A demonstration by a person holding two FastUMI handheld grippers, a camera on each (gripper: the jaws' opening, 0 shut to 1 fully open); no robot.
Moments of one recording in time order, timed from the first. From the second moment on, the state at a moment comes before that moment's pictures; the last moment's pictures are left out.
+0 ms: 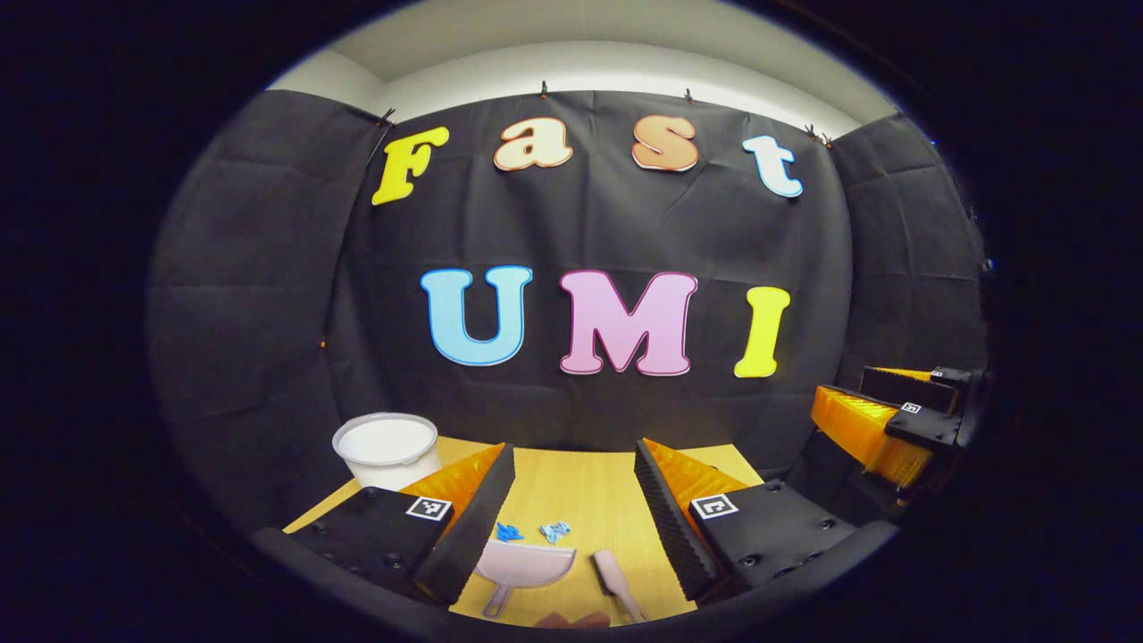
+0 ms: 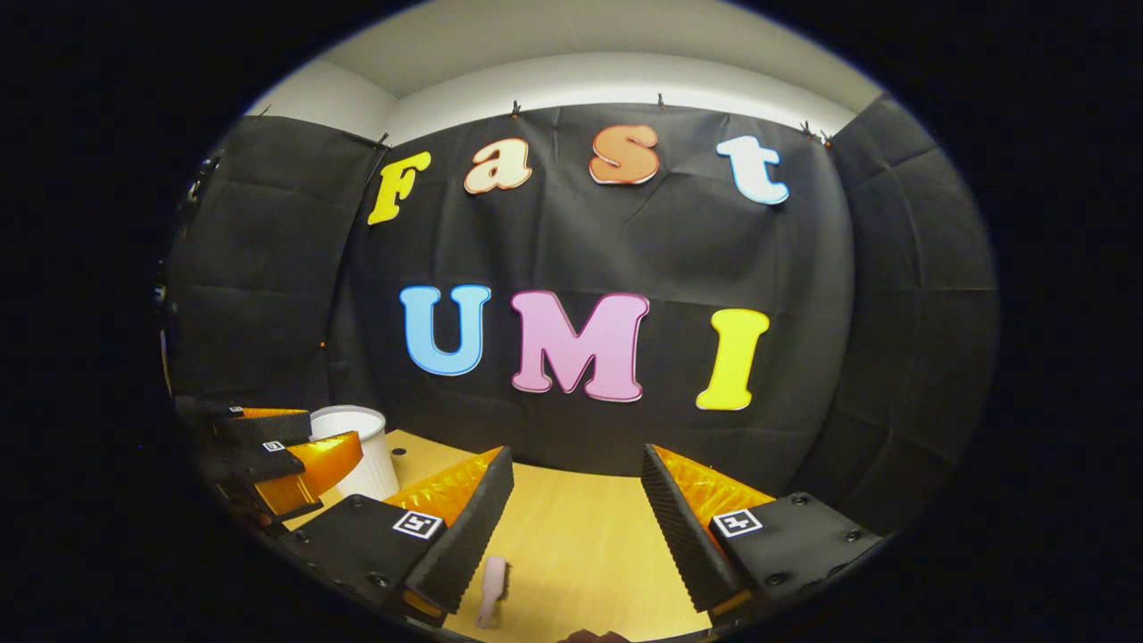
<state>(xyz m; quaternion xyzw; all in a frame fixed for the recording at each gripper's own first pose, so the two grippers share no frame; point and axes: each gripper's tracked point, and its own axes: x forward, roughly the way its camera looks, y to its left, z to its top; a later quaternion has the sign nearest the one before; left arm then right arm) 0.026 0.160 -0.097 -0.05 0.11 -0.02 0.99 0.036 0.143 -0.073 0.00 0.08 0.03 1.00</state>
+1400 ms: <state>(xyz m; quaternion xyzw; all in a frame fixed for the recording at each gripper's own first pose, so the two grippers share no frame) 0.089 0.210 -0.404 -0.04 0.74 -0.08 0.67 0.038 0.283 -0.479 0.15 0.76 0.09 0.62</state>
